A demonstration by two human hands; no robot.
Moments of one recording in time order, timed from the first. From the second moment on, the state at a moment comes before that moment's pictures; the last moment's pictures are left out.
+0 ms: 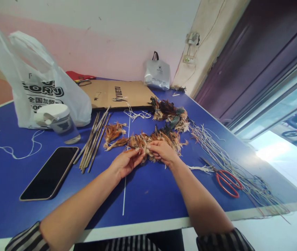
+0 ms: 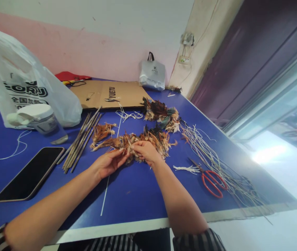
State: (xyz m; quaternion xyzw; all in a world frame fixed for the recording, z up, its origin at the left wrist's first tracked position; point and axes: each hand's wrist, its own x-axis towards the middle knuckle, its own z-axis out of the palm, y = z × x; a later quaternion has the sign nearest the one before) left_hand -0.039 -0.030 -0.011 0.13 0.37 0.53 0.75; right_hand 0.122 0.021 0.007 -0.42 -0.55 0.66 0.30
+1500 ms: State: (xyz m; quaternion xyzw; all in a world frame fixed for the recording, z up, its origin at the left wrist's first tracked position) left_hand -0.046 -0.040 -0.009 0.23 0.38 0.48 0.76; right_hand 0.095 -0.008 0.007 -0.45 -0.73 0.33 0.39
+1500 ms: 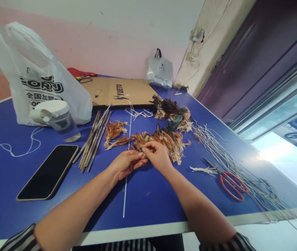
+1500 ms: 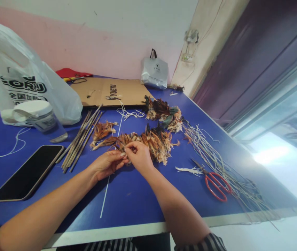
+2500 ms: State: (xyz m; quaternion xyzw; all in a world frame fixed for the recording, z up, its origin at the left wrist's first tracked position) left_hand -0.041 -0.039 -0.018 0.22 0.38 0.56 0.70; right_hand 0.094 -0.009 0.003 -0.47 -0.77 0.27 0.34
